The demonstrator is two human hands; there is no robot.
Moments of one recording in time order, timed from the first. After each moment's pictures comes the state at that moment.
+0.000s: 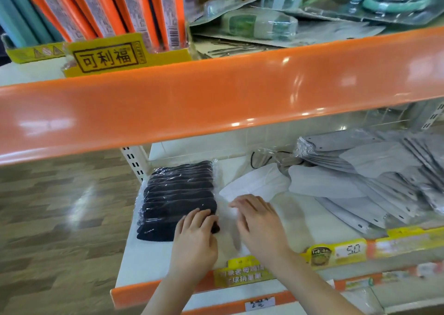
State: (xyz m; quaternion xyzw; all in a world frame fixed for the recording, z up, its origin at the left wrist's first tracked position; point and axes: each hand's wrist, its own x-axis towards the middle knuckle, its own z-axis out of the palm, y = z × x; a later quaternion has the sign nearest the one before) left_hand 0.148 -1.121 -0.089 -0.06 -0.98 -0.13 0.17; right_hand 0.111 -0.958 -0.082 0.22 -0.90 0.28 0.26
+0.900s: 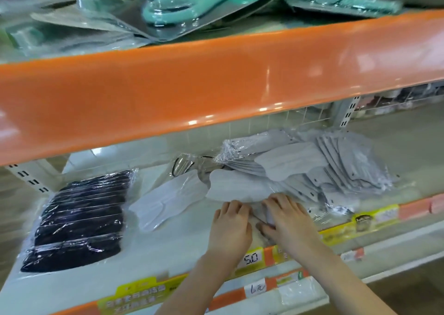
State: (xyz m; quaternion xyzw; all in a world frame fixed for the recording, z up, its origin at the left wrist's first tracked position) left_hand 0.081 -0.861 -0.095 -0.16 -0.97 -0.17 0.11; right_hand 0.084 -0.702 -0.090 0.11 -0.98 0.09 0.12
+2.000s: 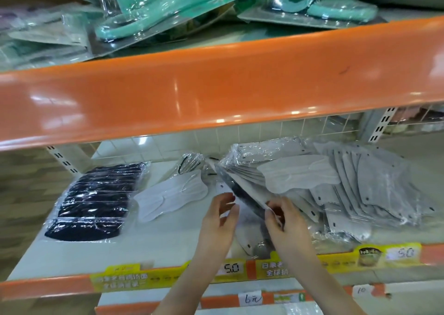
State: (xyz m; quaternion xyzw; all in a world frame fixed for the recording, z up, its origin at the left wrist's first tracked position) left_hand 0.095 -0.830 -0.045 0.10 -0.78 -0.60 0.10; right_hand 0.078 -0.684 -0.060 0.08 -0.86 0.50 0.10
